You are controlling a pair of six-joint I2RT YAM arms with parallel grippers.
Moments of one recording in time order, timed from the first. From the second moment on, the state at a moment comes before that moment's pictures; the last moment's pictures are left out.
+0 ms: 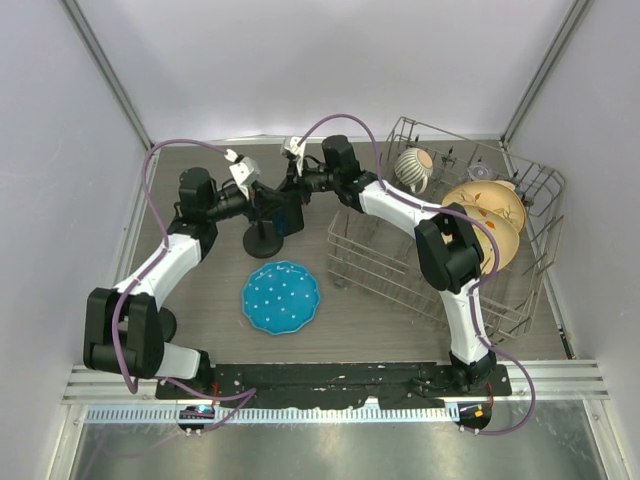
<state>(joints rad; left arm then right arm) -0.16 1.39 0.89 0.35 0.95 0.14 0.60 2.15 1.72 0.12 -0.84 -0.17</state>
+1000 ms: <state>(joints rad) -0.18 1.54 1.10 0.27 1.09 0.09 0.57 2.15 1.81 -0.12 -0.93 -0.29</state>
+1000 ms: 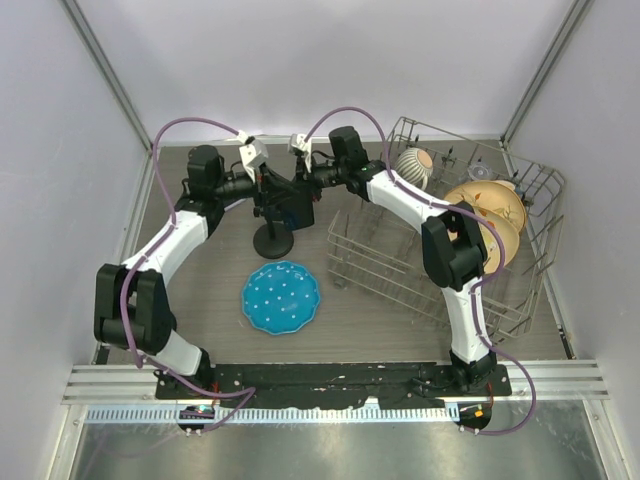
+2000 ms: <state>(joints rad) -0.21 1.28 0.83 0.36 0.74 0.10 0.59 2.06 1.40 0.60 -0.74 0.06</state>
